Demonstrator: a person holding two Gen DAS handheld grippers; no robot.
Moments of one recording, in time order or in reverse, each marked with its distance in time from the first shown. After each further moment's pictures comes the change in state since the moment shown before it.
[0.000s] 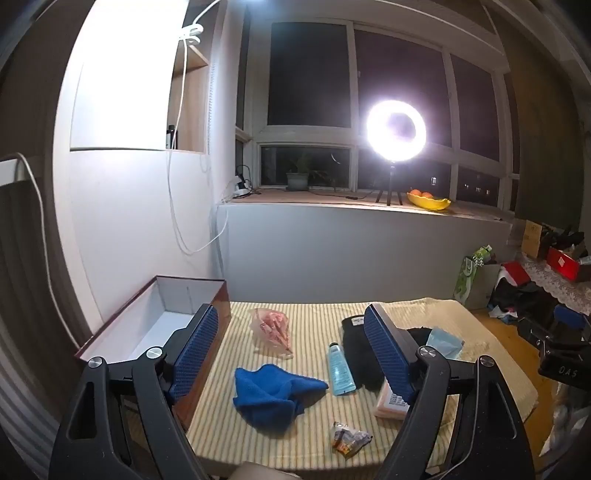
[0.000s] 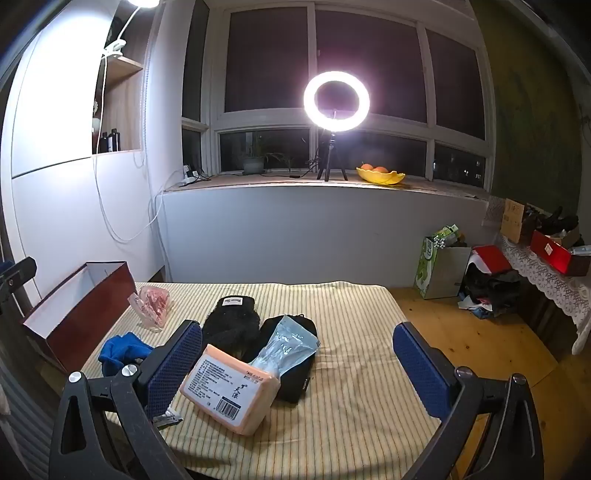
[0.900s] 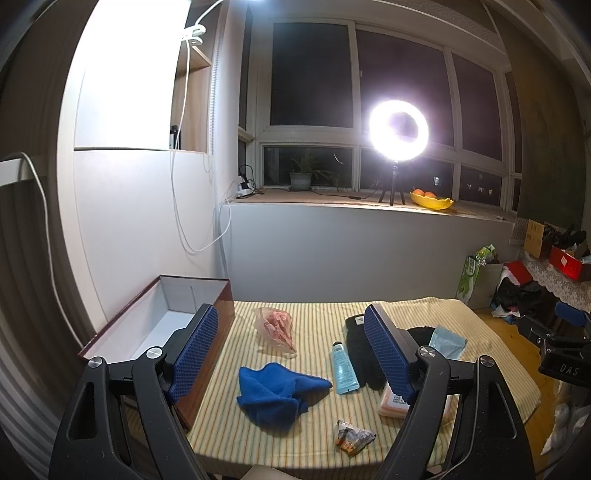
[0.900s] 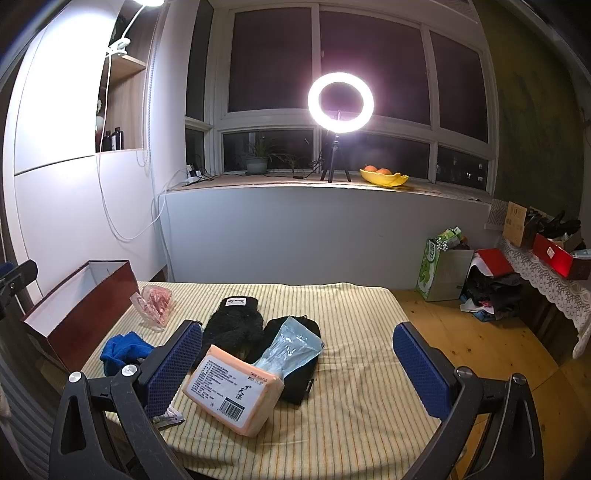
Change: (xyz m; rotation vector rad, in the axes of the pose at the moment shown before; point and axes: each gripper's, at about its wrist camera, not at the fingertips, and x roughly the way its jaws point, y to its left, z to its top) left arm -0.005 0.003 0.000 -0.009 0.002 0.015; right arm -0.001 0.009 0.002 -0.007 -0.006 0.005
